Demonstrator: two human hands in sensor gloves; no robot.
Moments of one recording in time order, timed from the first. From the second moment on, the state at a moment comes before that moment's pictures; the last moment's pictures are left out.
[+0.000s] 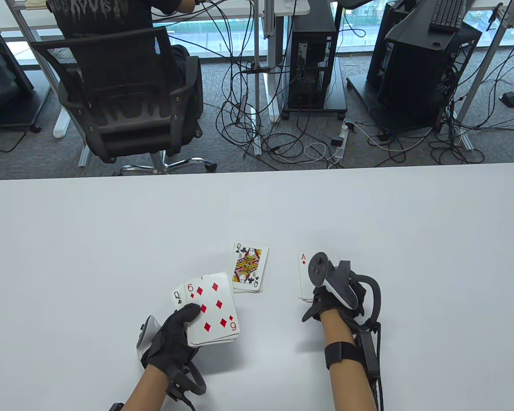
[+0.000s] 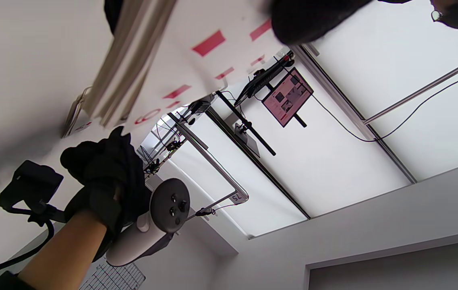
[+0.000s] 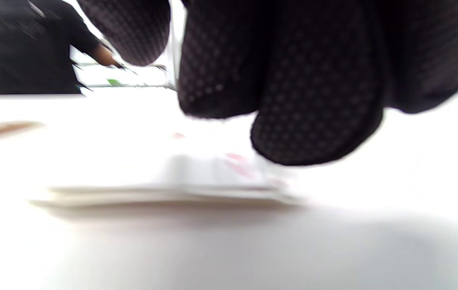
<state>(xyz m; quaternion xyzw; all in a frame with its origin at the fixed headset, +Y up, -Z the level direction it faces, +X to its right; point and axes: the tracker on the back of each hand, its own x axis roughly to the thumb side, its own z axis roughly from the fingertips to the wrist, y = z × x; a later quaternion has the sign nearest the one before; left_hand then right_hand) -0.207 -0.810 -0.264 -0.24 -0.05 0.89 0.38 0.118 -0.734 -0.353 -0.05 0.01 1.00 0.06</state>
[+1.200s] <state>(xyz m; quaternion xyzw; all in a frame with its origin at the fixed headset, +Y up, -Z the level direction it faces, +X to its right) -0.208 -0.812 -0.263 -0.24 -0.05 0.89 0.39 0.003 -0.742 -0.277 0.18 0.06 0.87 0.45</state>
